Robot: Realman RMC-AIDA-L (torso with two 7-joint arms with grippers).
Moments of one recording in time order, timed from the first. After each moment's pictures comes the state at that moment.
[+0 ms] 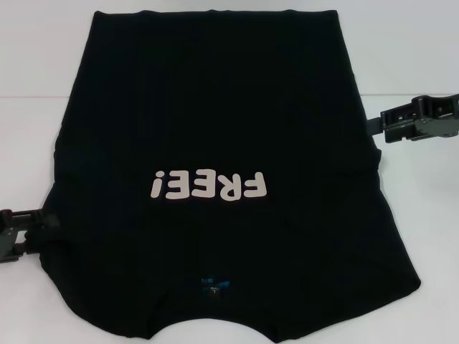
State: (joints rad) left arm -0.47 -1.97 0.30 0.72 2.46 1.46 -2.52; right arm 0.87 1.81 -0.70 -0.57 -2.31 -1.47 2.48
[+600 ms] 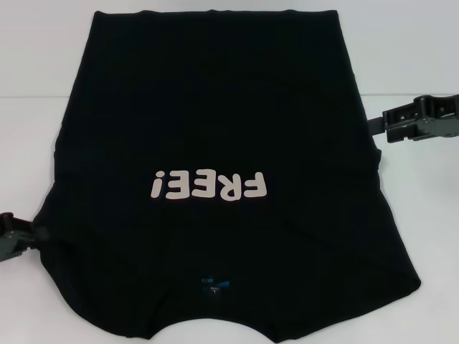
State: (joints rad) left arm -0.47 -1.97 0.32 0.72 2.47 1.46 -2.51; right arm 0.86 1.81 -0.70 -0.57 -2.31 -1.47 2.48
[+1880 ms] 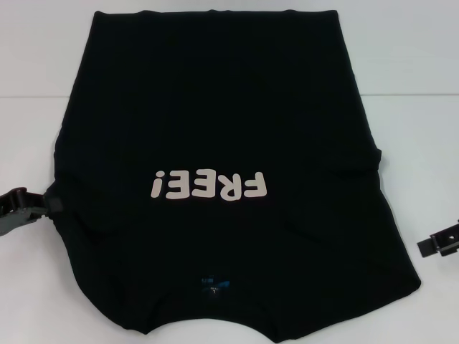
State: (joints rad) left arm -0.50 -1.97 0.31 0.71 2.38 1.49 -2.32; right arm 0.73 1.85 -0.71 -0.66 -2.57 -1.64 2.38
